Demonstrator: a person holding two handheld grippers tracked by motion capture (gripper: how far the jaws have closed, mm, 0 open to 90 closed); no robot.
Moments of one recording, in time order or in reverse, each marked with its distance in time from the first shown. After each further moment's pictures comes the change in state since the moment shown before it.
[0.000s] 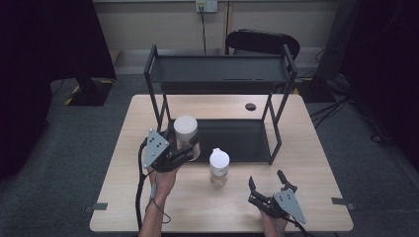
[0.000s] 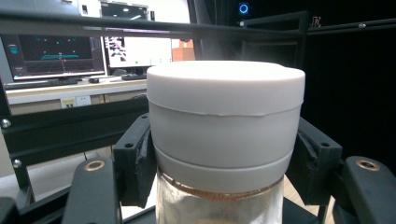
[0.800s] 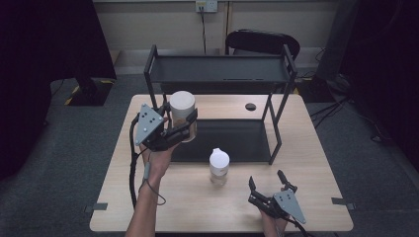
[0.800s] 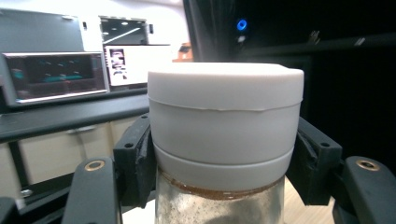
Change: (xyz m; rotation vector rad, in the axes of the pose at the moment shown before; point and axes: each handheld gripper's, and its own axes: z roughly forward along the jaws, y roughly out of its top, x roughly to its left) left arm 0.022 0.058 0.014 -0.051 -0.042 -0.001; right arm 0.001 0.000 0.000 0.000 -0.005 -0.001
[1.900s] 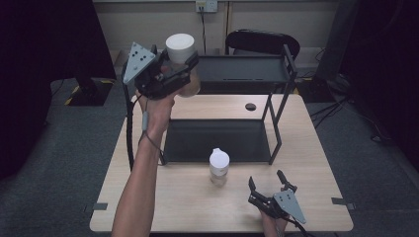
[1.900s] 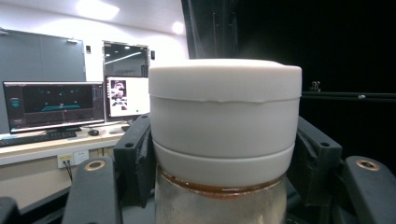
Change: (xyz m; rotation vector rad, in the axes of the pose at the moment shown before) left arm 0.024 0.081 0.063 -0.088 0.044 -0.001; right arm -0.001 0.000 0.000 0.000 0.007 0.001
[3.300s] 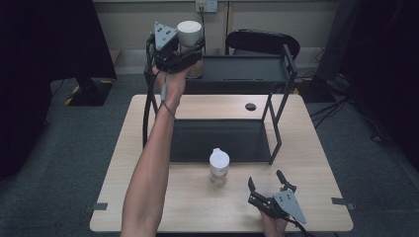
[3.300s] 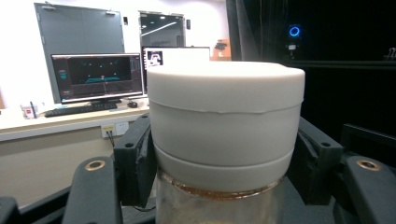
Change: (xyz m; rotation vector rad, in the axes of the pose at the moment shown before) left arm 0.009 -0.002 0.074 0.131 0.148 0.023; right arm -0.002 0.000 0.000 0.000 0.018 0.002
